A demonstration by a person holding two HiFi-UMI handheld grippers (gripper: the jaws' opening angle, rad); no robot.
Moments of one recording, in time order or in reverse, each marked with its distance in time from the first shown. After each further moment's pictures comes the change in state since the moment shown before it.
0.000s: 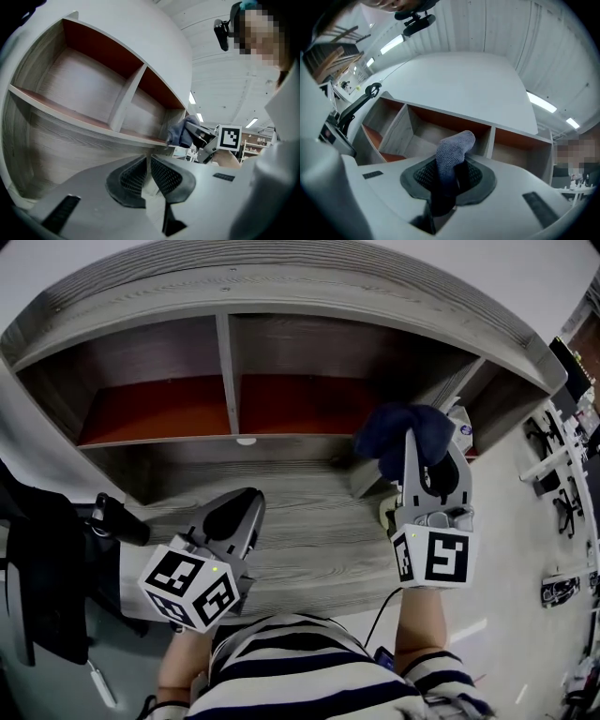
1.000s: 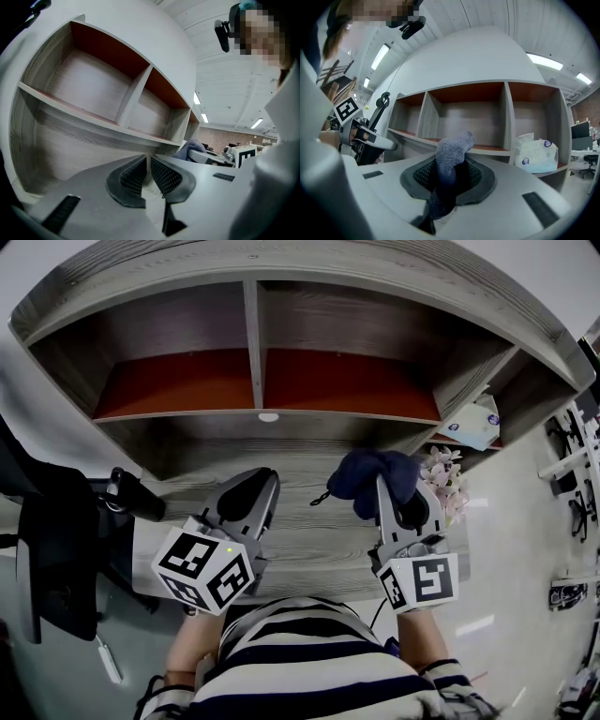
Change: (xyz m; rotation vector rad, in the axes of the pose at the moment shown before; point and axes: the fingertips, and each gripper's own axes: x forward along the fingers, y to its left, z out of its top) left arm -0.006 0.013 -0.010 -0.017 -0.009 0.054; right arm -0.049 0.088 -0.074 0.262 0.179 0.237
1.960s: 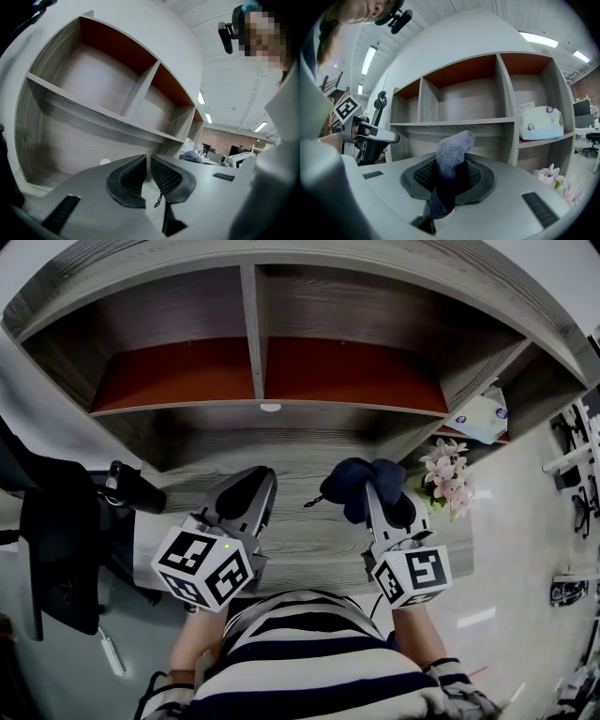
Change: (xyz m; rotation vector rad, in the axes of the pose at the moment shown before) left arm -0.003 0.011 -0.017 -0.048 0.030 0.037; right arm 0.002 0.011 -0.055 0.159 0.136 0.039
